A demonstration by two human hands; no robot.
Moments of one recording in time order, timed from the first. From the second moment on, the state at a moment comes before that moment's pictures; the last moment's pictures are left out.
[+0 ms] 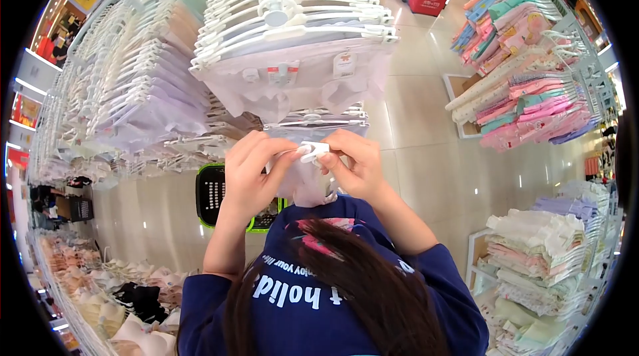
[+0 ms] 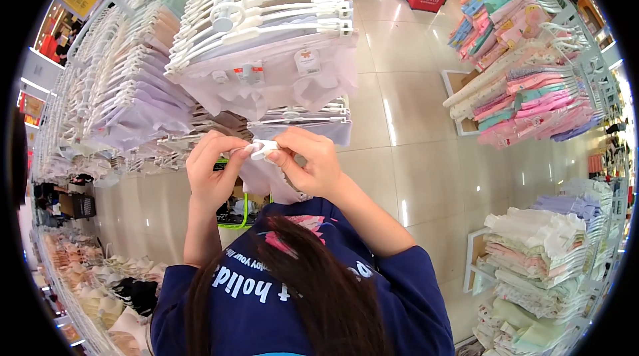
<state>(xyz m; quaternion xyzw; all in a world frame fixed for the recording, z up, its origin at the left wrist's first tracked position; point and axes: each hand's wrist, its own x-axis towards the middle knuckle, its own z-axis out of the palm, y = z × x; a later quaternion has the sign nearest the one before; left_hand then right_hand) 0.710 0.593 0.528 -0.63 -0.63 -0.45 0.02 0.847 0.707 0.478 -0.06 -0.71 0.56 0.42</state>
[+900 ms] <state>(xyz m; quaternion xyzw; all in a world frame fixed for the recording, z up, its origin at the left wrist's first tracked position) 0.717 0.588 0.531 -0.73 -0.48 -0.49 -0.01 0.922 0.750 0.525 -0.03 -0.74 0.64 0.19</state>
